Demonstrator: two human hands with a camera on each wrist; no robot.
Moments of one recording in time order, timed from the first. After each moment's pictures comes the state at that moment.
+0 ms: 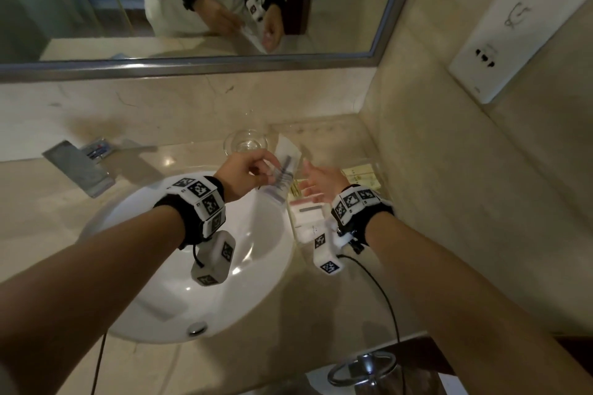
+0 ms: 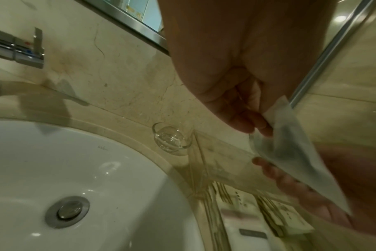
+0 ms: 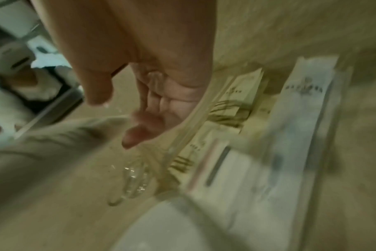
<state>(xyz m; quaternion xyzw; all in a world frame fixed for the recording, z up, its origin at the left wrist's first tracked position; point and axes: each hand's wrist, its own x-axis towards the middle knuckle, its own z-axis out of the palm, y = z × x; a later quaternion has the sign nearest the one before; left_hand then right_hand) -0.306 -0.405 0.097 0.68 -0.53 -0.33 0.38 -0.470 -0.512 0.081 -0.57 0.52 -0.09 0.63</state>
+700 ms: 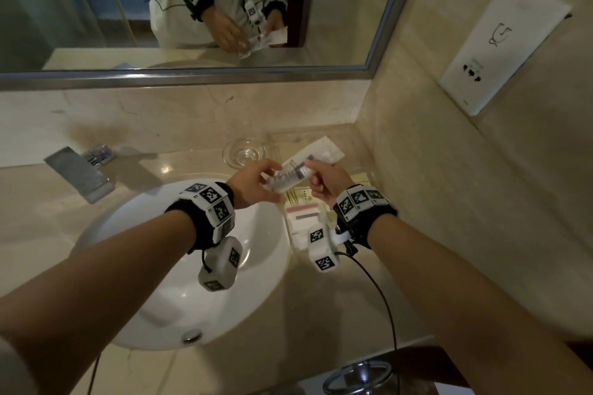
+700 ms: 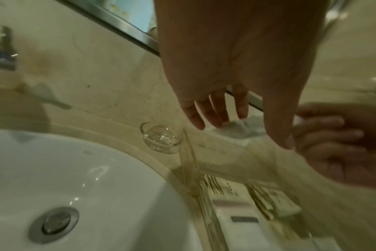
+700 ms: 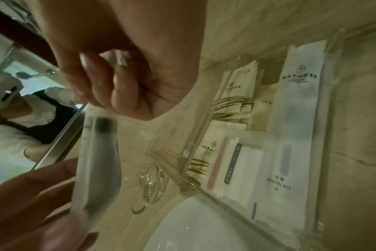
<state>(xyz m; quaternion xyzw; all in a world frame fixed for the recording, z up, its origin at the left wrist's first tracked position) -0.321 -0.414 0.101 0.73 -0.53 -0.33 0.28 -0.475 -0.519 0.096 -0.45 0.43 -0.19 0.76</state>
